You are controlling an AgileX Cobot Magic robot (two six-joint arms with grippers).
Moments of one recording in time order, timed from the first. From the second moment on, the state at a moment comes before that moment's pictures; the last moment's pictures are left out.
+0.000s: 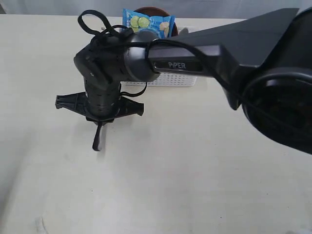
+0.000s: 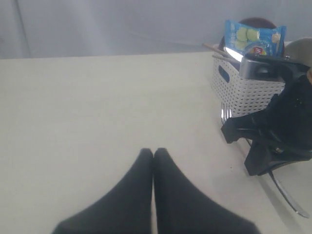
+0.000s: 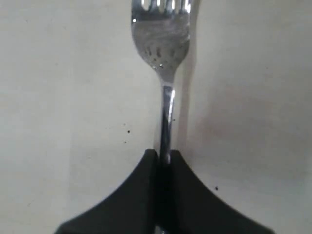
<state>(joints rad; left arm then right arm) -0.20 0.00 0.00 0.04 0.36 -0.08 0.97 2.25 -1.65 -0.07 0.74 0.94</state>
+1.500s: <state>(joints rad) -0.20 0.00 0.00 0.04 0.36 -0.08 0.97 2.28 -1.65 -0.33 0.65 1.00</state>
